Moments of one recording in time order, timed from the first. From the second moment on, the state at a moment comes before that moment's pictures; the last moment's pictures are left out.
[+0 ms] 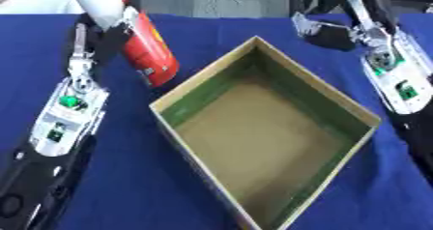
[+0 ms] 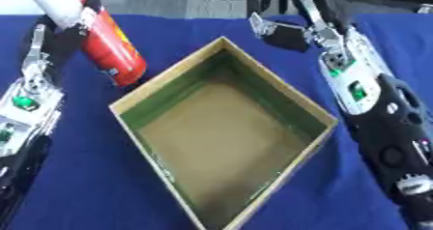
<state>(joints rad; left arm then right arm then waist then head) -1.01 0.28 -0.10 -1.33 0.08 0.38 0.45 -1.16 -0.44 0.10 -1.16 0.64 -0.42 -0.26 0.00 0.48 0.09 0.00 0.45</state>
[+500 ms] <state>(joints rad) -0.98 0.32 -0.10 -1.36 0.05 0.36 0.47 -0.96 -0.62 0.00 -1.70 0.34 -0.17 -0.44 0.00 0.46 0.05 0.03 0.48</state>
